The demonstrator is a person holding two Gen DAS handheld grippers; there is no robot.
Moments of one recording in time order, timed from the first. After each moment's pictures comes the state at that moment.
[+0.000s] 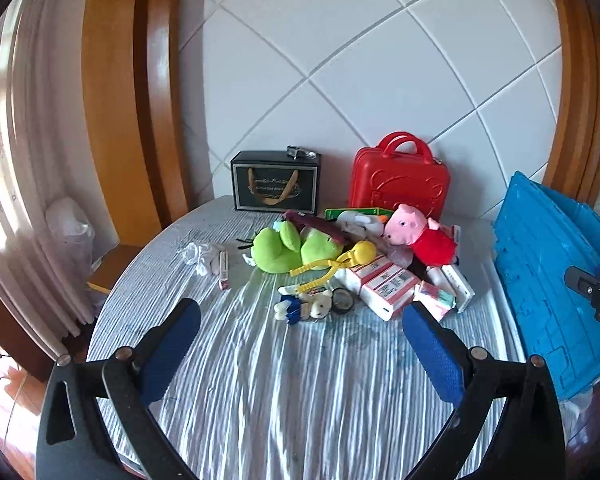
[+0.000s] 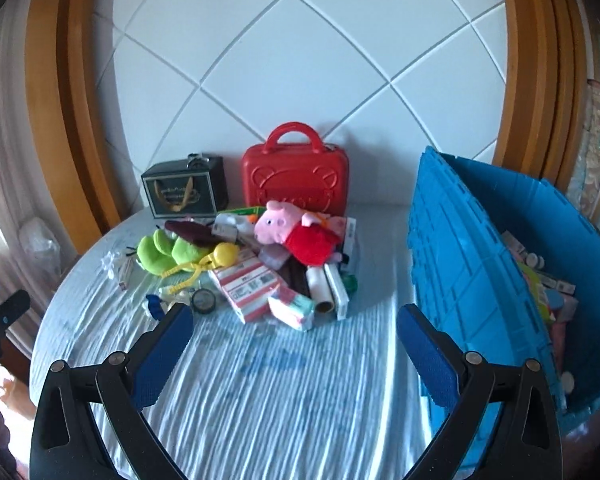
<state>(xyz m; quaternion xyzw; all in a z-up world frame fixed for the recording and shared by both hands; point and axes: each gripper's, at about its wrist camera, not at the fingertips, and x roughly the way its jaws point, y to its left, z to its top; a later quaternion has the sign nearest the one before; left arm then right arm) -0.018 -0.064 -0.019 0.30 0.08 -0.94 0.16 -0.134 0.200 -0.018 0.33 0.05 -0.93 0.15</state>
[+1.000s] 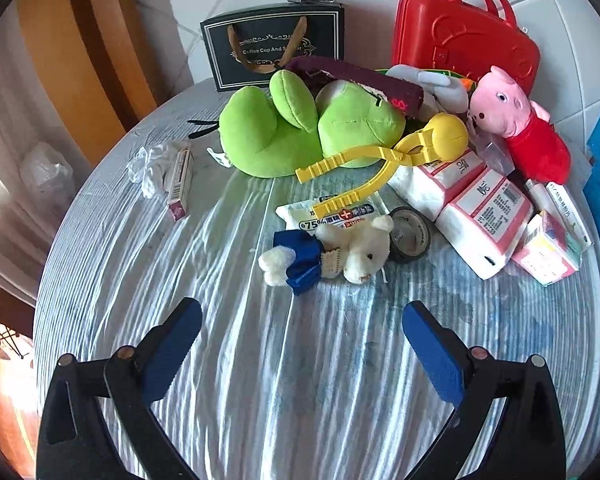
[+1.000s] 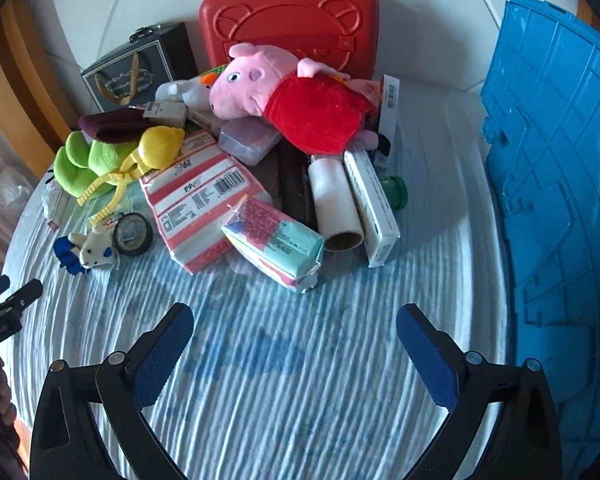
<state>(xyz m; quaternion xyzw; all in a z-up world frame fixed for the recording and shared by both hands) -0.223 -0.115 -0.220 0.49 0.06 -0.86 0.17 -0.321 0.179 -0.213 0.51 0.06 -0.84 0.14</state>
